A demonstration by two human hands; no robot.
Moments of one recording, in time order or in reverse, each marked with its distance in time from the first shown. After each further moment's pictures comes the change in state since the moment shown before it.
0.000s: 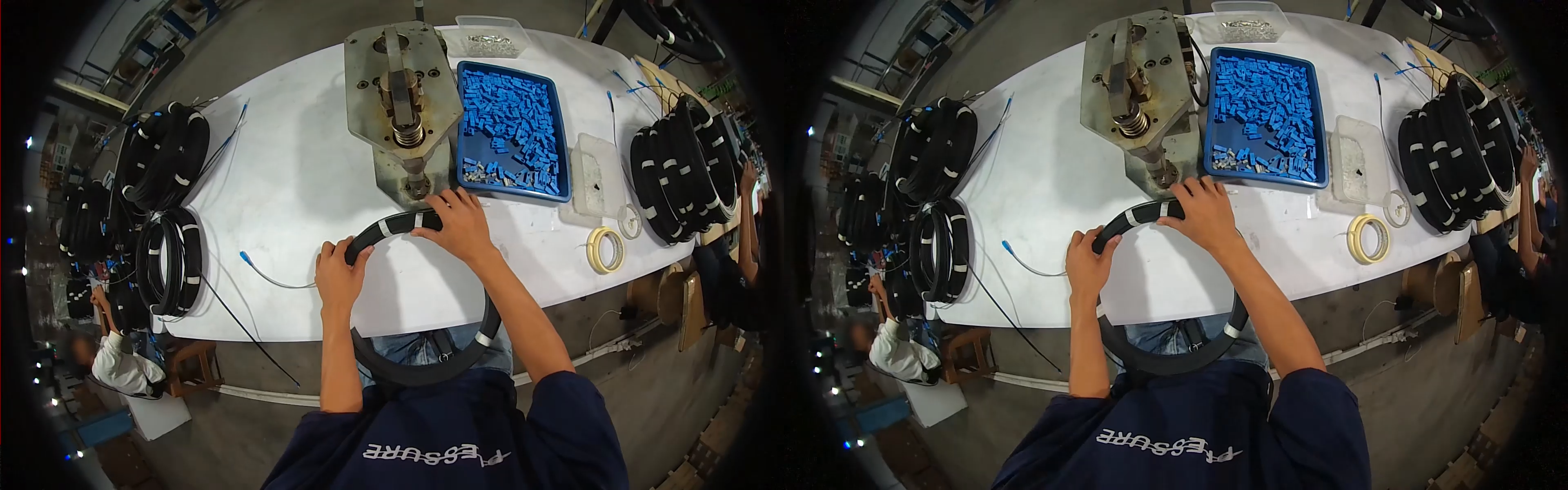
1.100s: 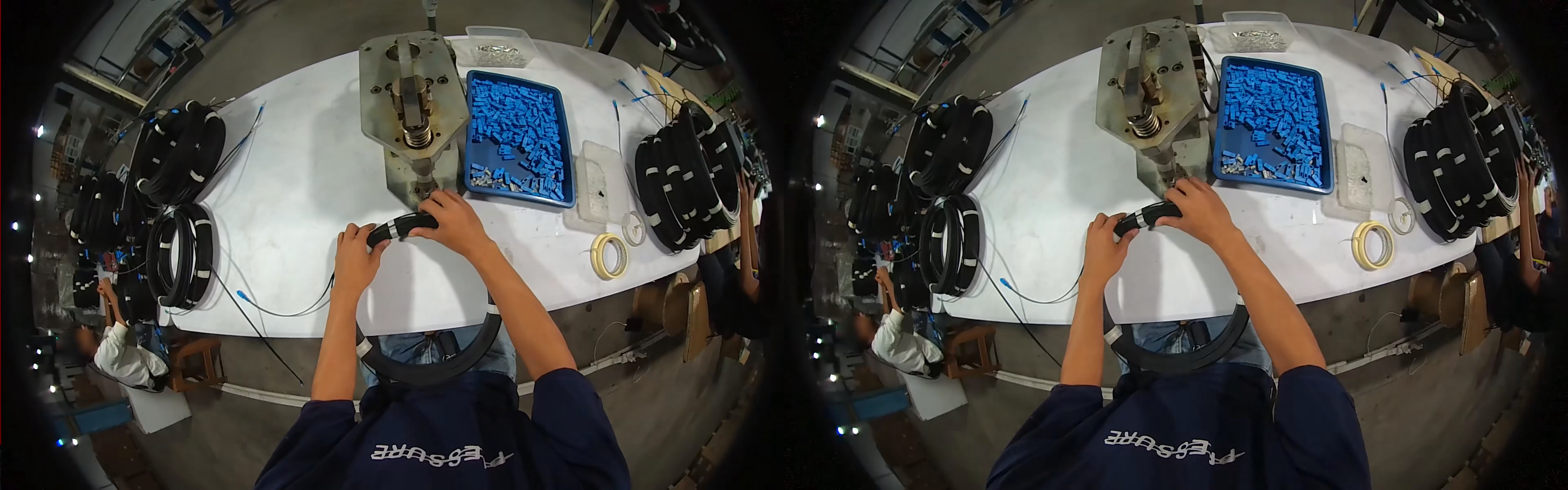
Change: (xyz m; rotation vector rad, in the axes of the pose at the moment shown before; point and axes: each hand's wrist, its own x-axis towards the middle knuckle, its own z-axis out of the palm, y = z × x) left_hand 0.022 0.003 0.012 -0.085 -0.133 0.187; right_hand 0.014 0.001 0.012 0.230 -0.072 -0.117
